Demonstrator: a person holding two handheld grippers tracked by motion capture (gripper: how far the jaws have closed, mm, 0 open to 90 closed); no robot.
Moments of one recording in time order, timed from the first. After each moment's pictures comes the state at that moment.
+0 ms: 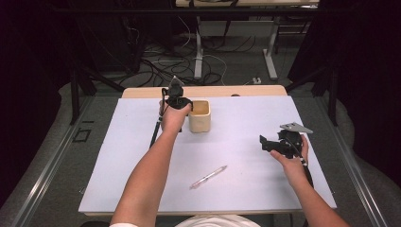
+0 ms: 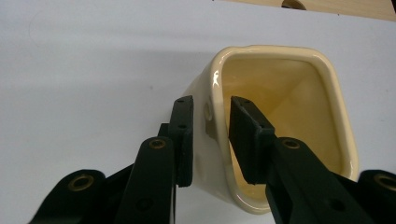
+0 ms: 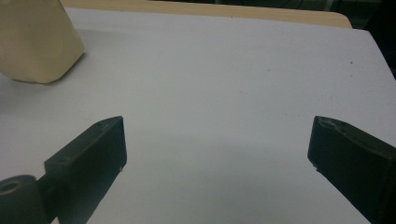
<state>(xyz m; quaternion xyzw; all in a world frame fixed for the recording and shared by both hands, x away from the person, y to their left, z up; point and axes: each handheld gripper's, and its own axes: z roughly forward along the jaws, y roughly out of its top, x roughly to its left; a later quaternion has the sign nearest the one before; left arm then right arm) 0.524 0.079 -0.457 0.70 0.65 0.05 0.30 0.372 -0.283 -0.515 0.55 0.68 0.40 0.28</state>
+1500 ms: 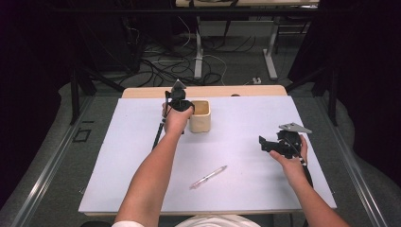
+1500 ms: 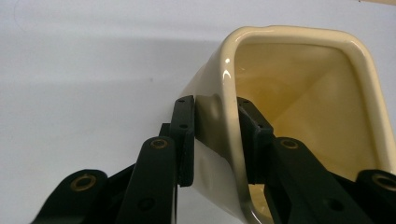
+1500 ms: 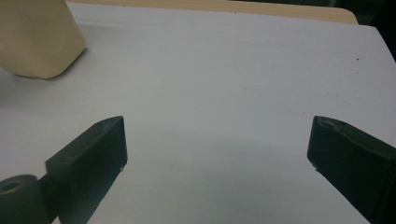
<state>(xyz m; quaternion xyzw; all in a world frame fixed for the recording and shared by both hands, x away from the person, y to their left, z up) 0.528 0.072 -0.473 0.70 0.66 0.05 0.28 0.373 -0.281 -0.517 0.55 0.68 0.40 0.28</state>
